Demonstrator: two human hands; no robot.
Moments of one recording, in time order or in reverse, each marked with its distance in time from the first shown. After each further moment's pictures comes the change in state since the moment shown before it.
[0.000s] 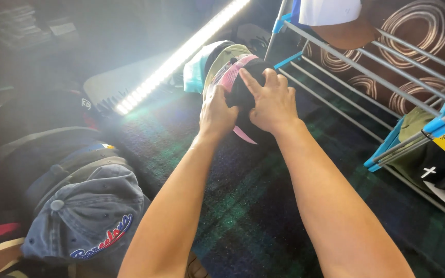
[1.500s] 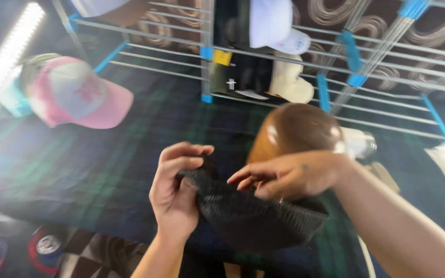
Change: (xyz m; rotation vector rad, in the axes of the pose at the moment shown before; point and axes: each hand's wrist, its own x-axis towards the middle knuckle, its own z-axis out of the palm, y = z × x) left_hand -0.391 0.187 0.034 -1.125 -0.264 0.737; right_hand -0.474 0.097 -0.268 1.176 -0.899 0.112
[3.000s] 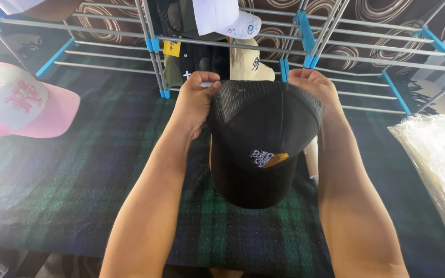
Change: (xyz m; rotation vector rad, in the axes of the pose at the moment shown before) left_hand 0.099 -0.175 0.118 -0.062 -0.110 -0.864; right_hand -0.102 0.198 -0.121 0.397 1.630 -0.157
